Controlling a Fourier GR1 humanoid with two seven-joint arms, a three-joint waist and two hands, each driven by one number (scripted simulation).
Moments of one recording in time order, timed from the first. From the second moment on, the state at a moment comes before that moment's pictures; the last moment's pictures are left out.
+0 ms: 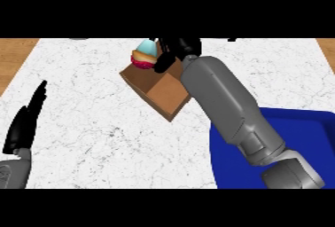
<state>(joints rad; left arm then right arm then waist) -0.16 0.35 0.14 -1.32 -0.24 0.08 0.05 -1.22 0.00 0.19 -0.59 0.56 -0.19 0.13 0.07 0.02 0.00</state>
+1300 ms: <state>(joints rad) -0.17 0.35 0.15 -1.32 -0.25 0.07 0.07 -1.27 -0.02 0.02 -0.36 0.12 -0.40 -0.23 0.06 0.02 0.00</state>
